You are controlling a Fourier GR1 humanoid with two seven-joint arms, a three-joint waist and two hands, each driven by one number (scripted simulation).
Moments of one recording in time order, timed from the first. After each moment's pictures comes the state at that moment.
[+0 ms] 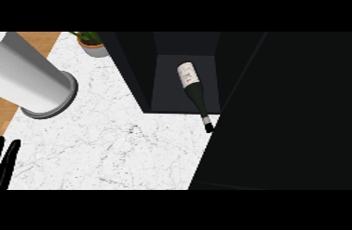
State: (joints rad) left arm 0.50 0.74 -0.24 -2.16 0.85 0.26 -0.58; right arm 0.08 -0.04 0.56 -2.42 -0.10 0.31 0.65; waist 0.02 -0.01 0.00
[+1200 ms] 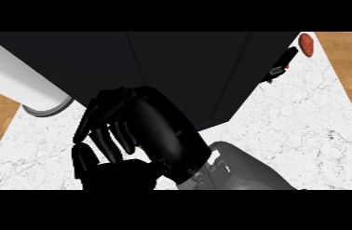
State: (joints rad) left arm 0.71 0.78 0.18 -2.14 1.05 -0.12 -0.49; right arm -0.82 0.00 0.60 -1.75 0.01 -0.24 0.63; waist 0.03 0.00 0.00
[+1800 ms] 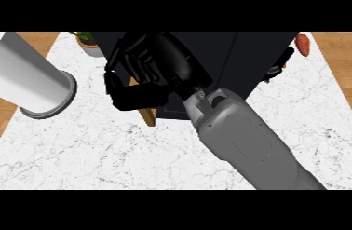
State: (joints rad) left arm 0.62 0.74 0.16 -2.16 1.01 -0.10 -0.34; right arm -0.96 -0.02 0.39 -1.42 -0.01 -0.12 0.42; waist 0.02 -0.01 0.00
